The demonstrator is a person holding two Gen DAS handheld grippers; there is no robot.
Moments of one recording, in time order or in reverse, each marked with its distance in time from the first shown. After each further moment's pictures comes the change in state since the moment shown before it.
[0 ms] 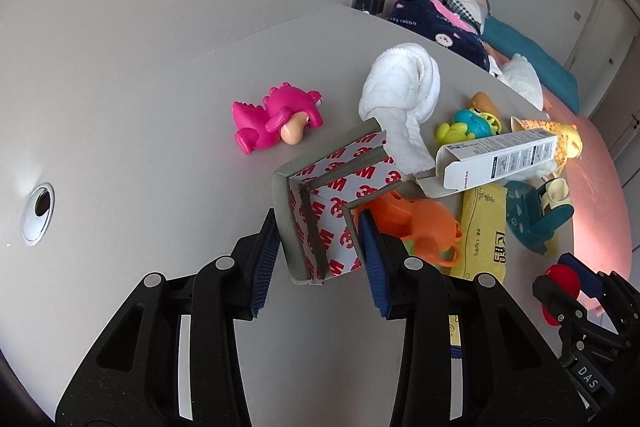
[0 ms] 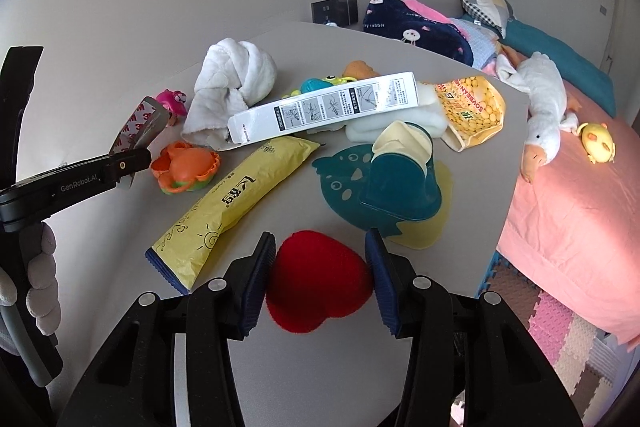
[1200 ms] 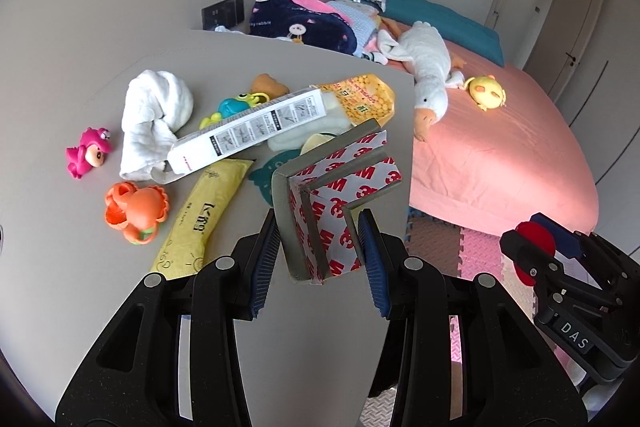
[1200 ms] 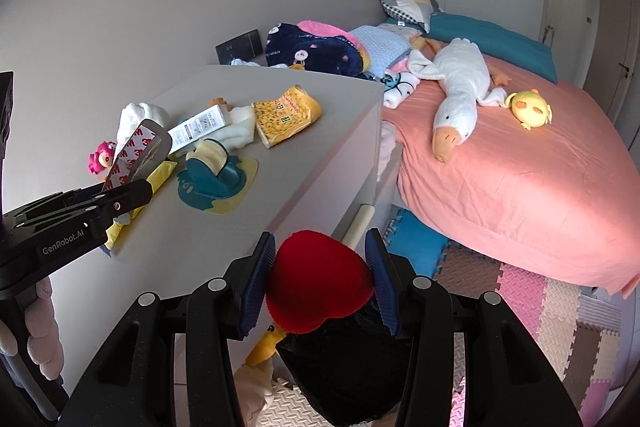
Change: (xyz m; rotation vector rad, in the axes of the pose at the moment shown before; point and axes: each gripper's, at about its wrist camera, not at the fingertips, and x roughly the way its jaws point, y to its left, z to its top) left arm -0.042 -0.185 -0.032 0.238 -0.006 -0.199; right arm -0.090 -0.137 -0.044 0.176 -0.083 -0.140
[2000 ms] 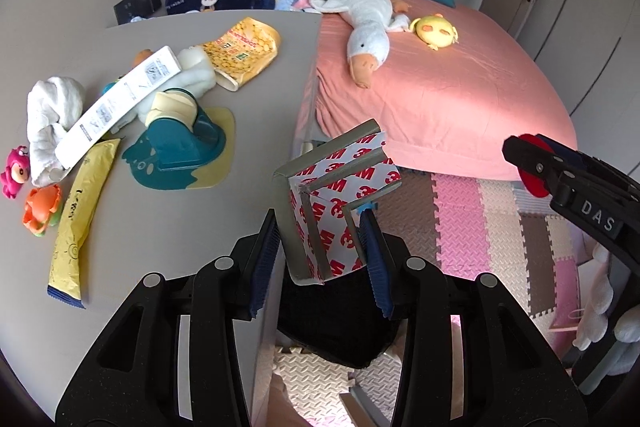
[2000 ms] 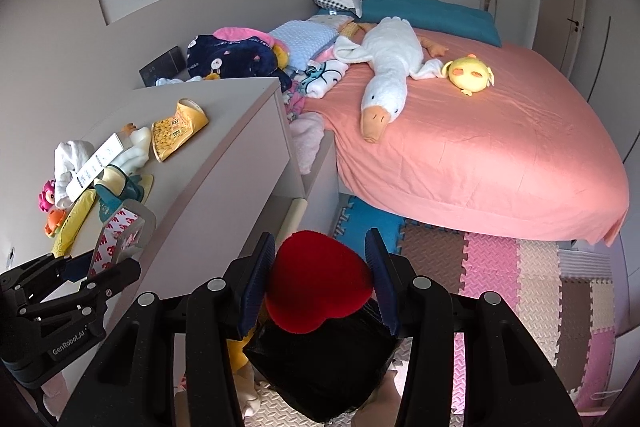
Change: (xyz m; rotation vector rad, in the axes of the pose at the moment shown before) left arm 0.036 -0.086 -0.028 0.189 0.142 -0.122; right arm -0.003 -0.094 -0.008 0.185 0.022 -0.130
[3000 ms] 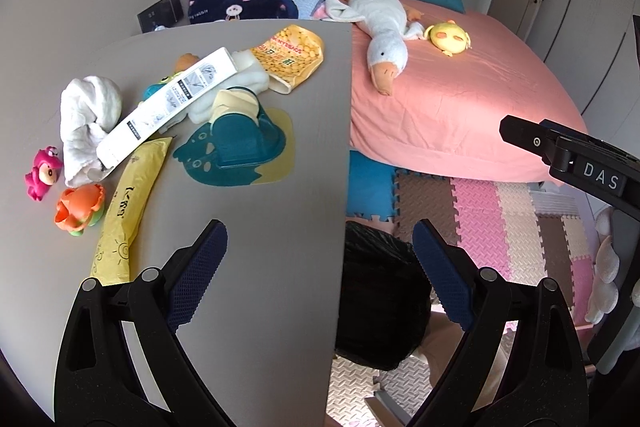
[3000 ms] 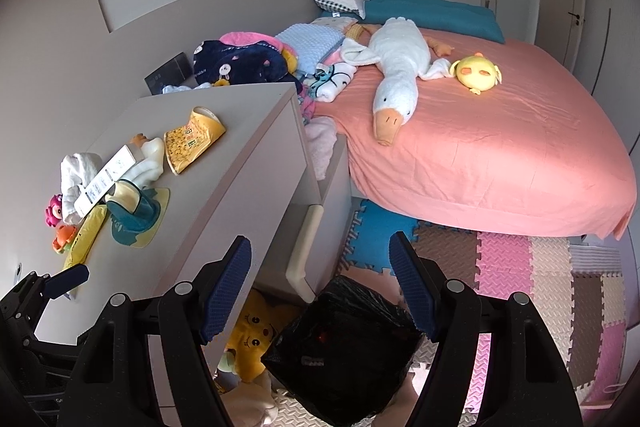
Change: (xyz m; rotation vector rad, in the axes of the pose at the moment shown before) left arm -0.019 0.042 -0.012 0.001 -0.057 0.084; right arm 0.010 0.037 0.005 0.000 -0.016 0.042
